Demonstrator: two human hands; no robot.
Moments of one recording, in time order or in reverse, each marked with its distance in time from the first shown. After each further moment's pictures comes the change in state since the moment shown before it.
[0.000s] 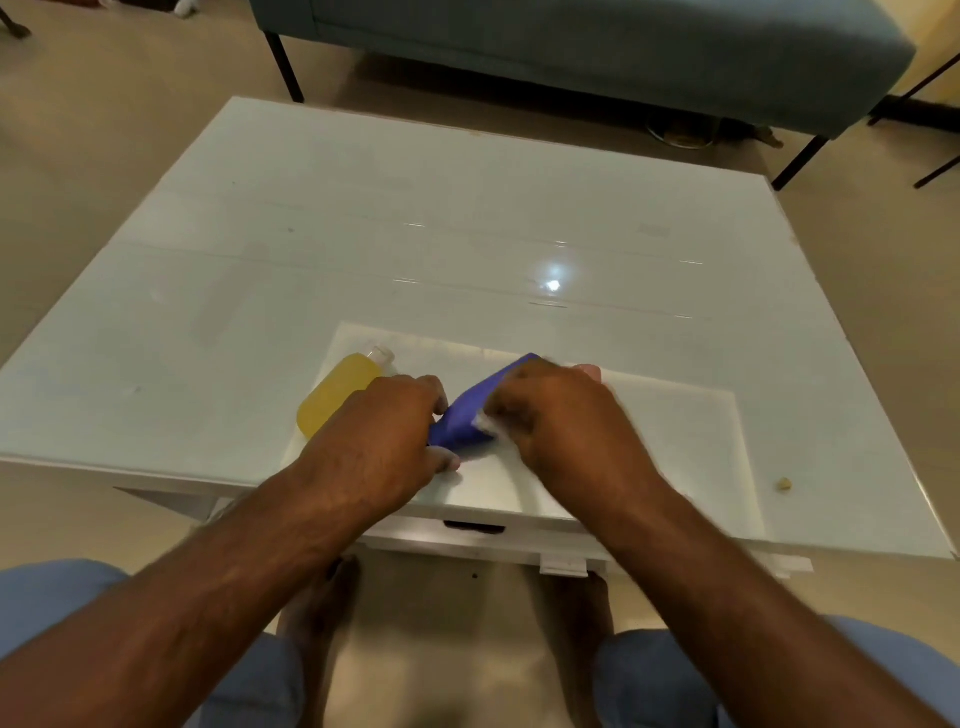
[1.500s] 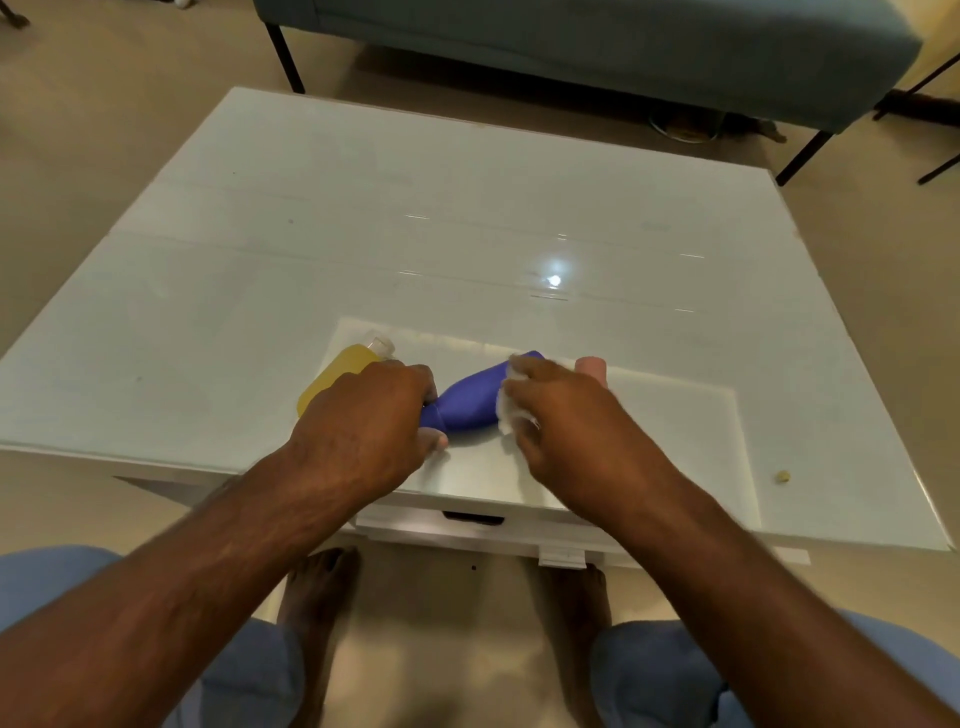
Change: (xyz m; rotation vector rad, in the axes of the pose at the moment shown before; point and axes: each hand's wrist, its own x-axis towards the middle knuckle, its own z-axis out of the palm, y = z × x) left_hand -0.002 -0.007 -0.002 0.100 0.050 -0.008; right_hand -0.008 0.012 0.008 -0.083 -0.050 -0.002
